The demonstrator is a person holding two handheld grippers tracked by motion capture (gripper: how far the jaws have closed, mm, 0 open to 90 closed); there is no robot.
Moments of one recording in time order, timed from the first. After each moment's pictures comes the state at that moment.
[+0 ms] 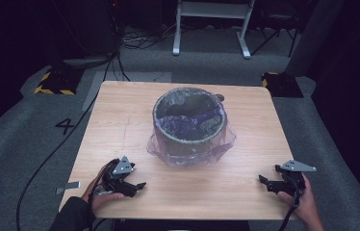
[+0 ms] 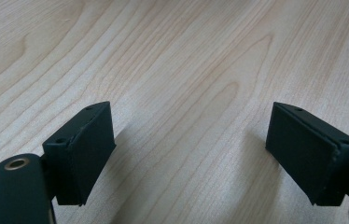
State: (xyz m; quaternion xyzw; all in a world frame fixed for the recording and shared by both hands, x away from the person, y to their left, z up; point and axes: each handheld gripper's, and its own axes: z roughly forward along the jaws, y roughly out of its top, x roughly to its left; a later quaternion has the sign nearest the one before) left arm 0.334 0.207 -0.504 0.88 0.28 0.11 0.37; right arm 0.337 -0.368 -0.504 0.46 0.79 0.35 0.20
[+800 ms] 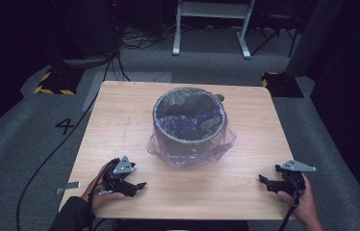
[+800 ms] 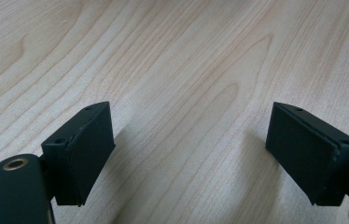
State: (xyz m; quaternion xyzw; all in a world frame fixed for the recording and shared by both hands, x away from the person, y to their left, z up) left arm 0.336 0.207 -0.504 0.88 0.28 0.11 0.37; right arm 0.337 -0.367 -0.504 0.46 0.79 0.35 0.21
